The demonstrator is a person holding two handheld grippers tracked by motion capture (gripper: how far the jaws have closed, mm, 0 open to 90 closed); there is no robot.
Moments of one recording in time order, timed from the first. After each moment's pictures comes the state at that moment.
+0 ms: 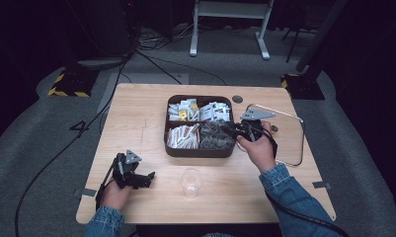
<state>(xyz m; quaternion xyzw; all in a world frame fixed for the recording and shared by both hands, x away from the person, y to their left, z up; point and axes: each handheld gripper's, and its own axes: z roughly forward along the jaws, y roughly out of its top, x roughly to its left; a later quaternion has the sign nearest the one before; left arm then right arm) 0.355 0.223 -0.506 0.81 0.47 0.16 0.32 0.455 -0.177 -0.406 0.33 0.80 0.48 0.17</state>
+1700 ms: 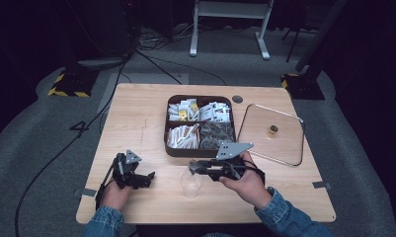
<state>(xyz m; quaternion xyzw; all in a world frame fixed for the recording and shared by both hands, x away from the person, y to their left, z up) 0.355 0.223 -0.506 0.81 0.47 0.16 0.32 0.350 -0.114 -0.404 0.17 0.86 0.49 0.05</state>
